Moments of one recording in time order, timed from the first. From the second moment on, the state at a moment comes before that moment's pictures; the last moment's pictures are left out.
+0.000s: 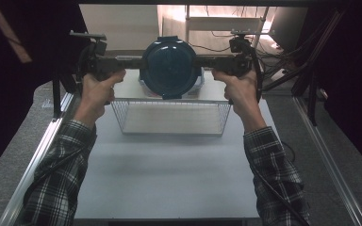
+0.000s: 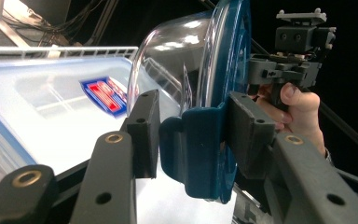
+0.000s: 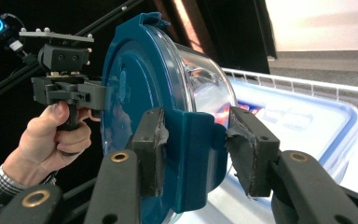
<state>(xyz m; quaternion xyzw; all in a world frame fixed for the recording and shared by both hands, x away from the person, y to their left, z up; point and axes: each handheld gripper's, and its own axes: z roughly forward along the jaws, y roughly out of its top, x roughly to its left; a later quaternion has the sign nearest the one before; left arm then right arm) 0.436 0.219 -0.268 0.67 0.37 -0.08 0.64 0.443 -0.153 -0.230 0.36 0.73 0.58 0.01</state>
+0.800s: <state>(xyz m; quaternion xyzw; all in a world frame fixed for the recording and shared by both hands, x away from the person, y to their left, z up) 0.468 0.197 -0.265 0.69 0.41 0.03 0.60 0.482 -0.134 -0.232 0.38 0.74 0.55 0.07</state>
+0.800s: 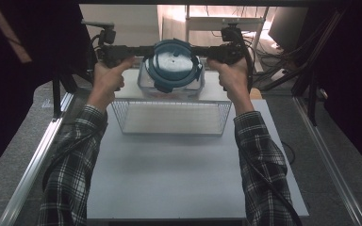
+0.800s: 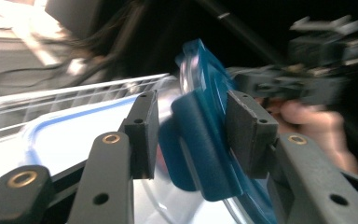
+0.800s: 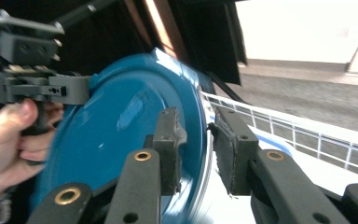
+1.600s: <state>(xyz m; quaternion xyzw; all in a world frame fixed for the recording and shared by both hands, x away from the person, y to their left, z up) 0.455 0.166 -0.253 0.70 0.44 0.14 0.55 0.448 -0.147 -0.237 0.37 0.74 0.55 0.11</state>
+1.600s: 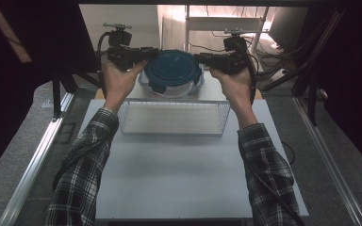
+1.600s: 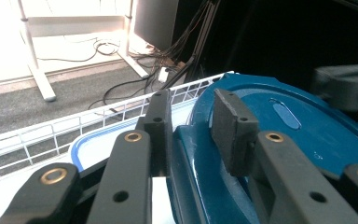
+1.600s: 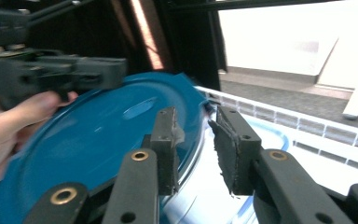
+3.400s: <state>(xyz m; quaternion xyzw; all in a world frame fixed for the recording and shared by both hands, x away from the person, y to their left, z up) 0.418 0.199 -0.269 0.71 0.43 0.16 0.53 0.433 -0.139 -0.268 0.39 0.75 0.52 0.14</state>
